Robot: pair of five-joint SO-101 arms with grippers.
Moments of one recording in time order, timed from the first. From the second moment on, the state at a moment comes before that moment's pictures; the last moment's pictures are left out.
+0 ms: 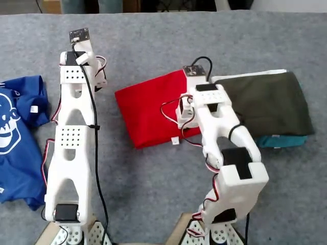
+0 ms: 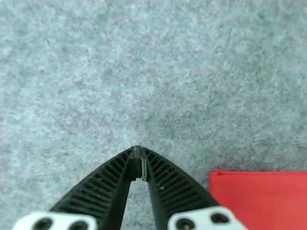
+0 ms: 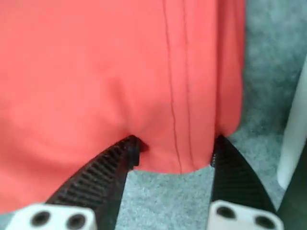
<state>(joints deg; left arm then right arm) -5.3 75.1 -92.9 99.5 13.9 -7.2 17.1 18.9 62.5 -2.6</state>
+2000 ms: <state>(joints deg) -8.3 75.1 -92.9 99.2 13.9 36.6 19.6 -32.9 92.2 34.3</state>
